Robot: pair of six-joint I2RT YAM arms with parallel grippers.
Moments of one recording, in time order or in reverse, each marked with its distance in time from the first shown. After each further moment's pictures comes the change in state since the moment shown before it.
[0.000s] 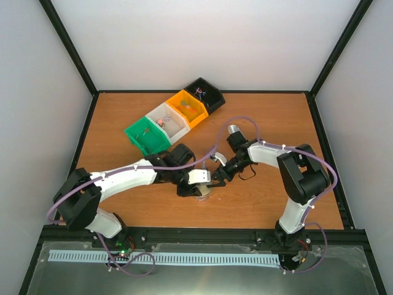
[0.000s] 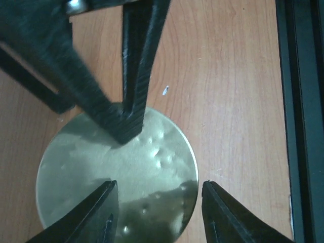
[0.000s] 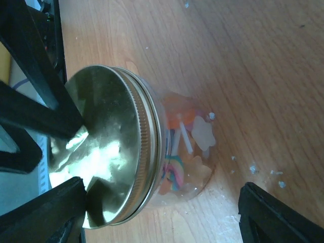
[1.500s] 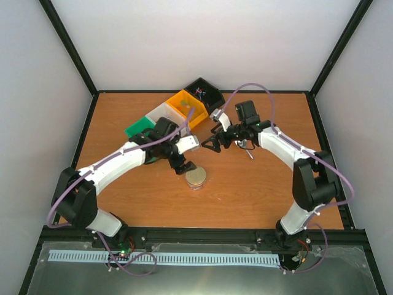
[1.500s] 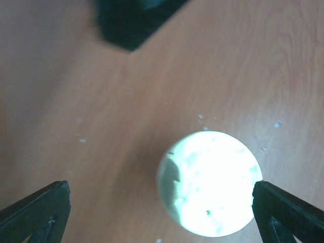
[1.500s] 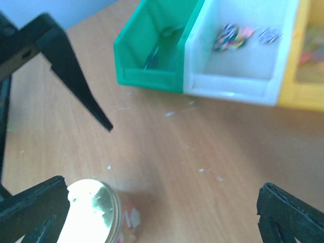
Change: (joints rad) left arm 0.205 0.012 0.167 -0.045 -0.094 -0.077; right arm -0.072 -0.064 0.246 0.234 0.094 0.109
